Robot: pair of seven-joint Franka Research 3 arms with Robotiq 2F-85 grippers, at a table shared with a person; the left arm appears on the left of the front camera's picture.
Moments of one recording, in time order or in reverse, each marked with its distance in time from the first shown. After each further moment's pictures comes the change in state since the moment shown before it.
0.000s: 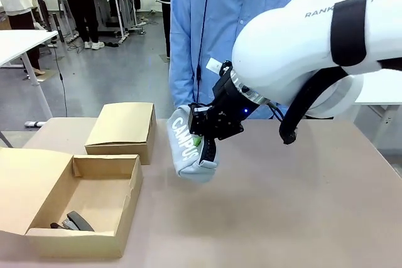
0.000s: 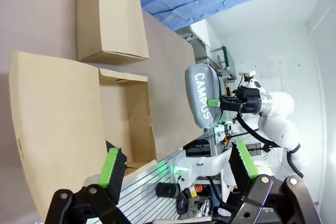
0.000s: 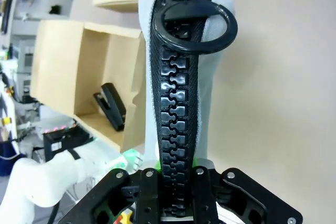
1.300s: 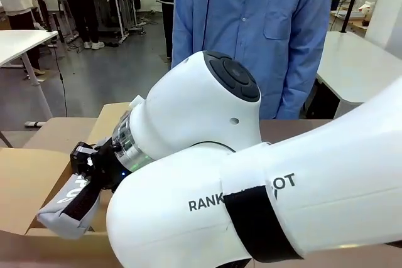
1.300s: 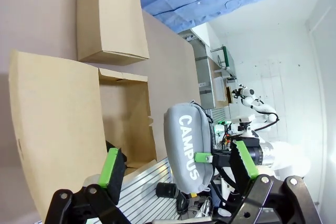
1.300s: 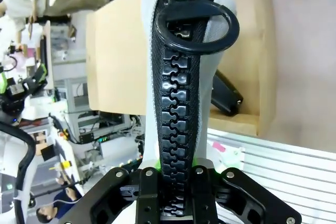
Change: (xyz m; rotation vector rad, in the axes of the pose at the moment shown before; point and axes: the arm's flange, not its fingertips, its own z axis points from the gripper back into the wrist) left arm 0.000 0.000 0.000 0.000 0.000 0.000; right arm -0.116 0.167 -0.089 0.147 -0.120 -0.347
